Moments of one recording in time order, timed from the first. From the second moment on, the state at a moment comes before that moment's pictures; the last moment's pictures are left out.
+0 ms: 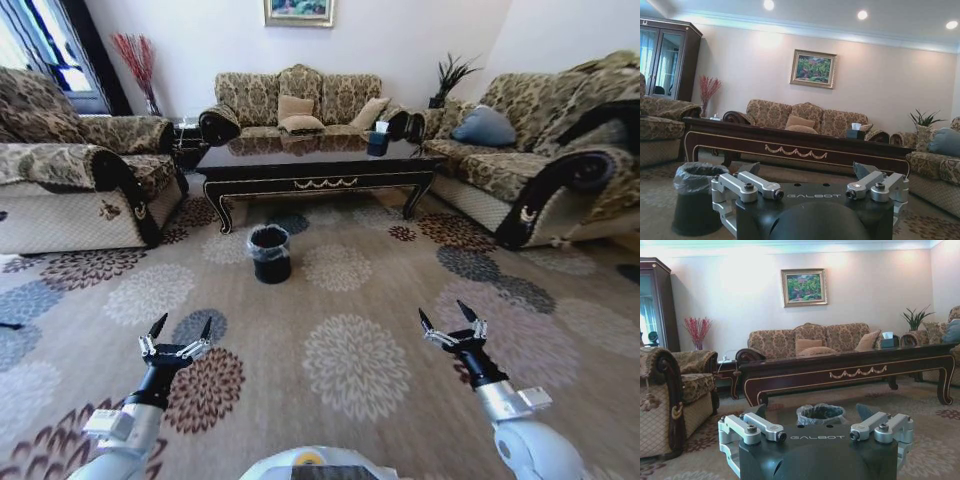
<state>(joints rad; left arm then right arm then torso) 1.97 -1.13 -0.79 -2.38 -0.37 -0.13 -0.12 -1.76 1.15 0.88 2.10 0.45 0.27 -0.21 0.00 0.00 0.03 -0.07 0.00</state>
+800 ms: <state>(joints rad) 1.97 -1.13 -0.79 -2.38 -0.37 -0.13 -0.12 -1.76 1.15 0.88 2.10 0.45 0.27 -0.21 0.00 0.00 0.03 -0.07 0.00</state>
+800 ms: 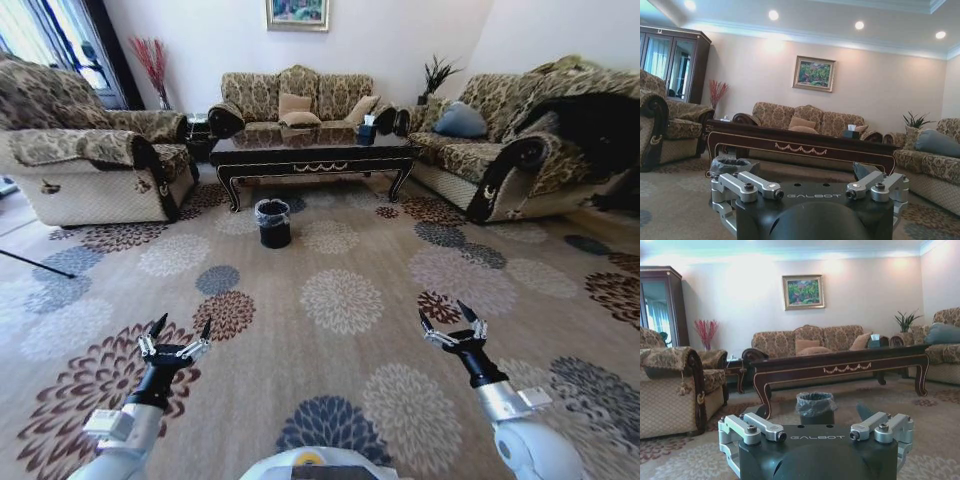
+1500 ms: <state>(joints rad) 1.97 -1.13 -0.79 -2.38 -0.37 -0.13 -0.12 -1.76 1.15 0.88 2.10 0.45 0.27 -0.21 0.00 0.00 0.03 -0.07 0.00</state>
